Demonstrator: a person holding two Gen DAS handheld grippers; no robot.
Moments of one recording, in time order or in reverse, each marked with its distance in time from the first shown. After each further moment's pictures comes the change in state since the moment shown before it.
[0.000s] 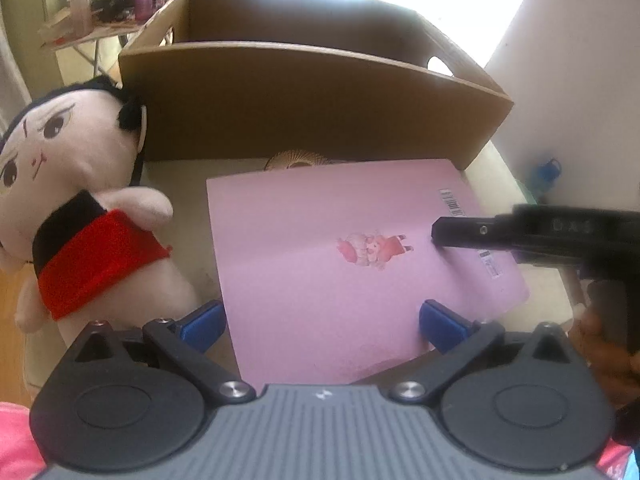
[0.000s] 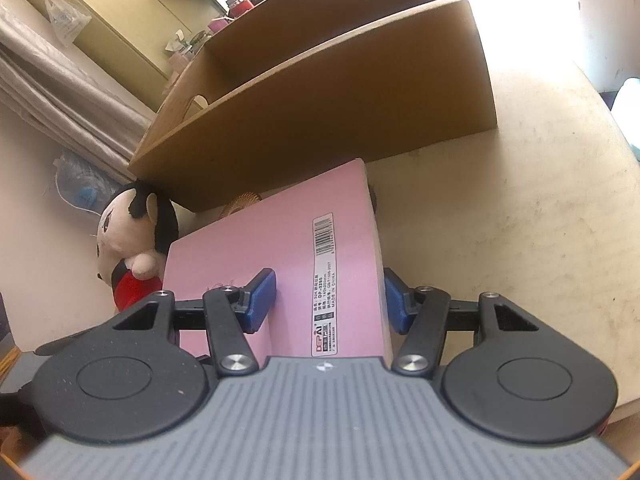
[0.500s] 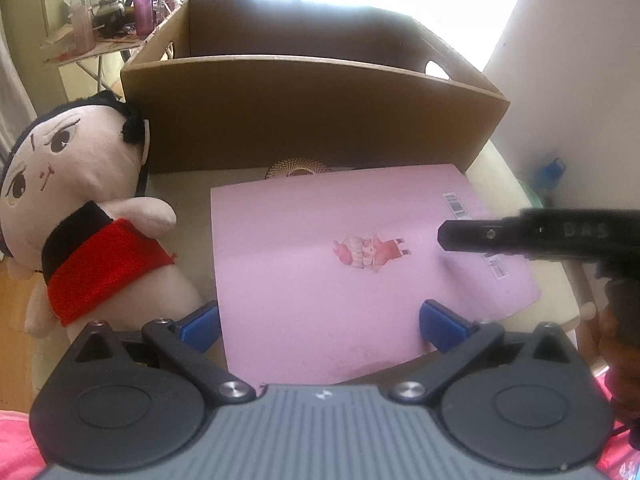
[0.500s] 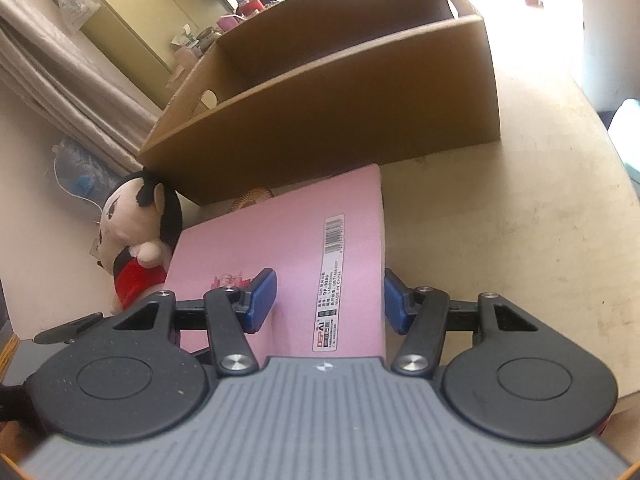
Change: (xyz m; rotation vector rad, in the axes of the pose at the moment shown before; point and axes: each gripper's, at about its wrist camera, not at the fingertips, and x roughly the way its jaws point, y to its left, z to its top) left arm 0.002 -0.003 -0.003 0.032 -0.034 0.032; right arm -0.013 0.017 -0.004 -0.067 -0.014 -0.031
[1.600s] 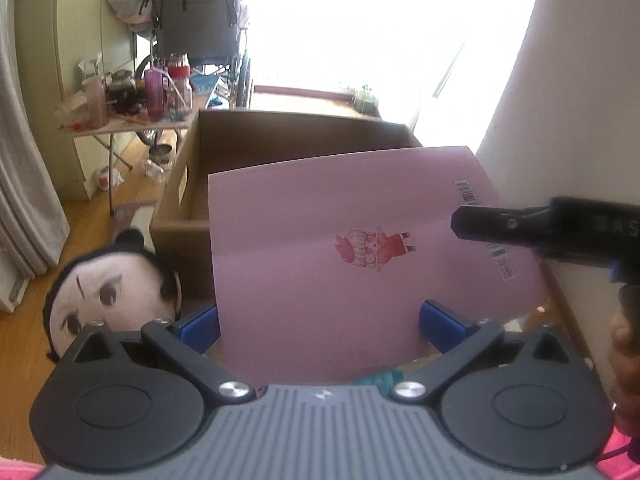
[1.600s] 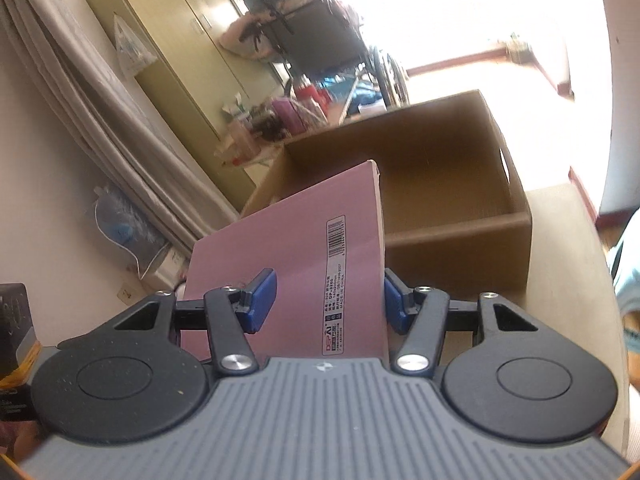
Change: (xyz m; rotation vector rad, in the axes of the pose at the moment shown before) left arm -0.079 -0.008 0.073 0.000 -0.218 0.010; right arm -0.078 0.048 0.076 -0.112 -0.228 0.081
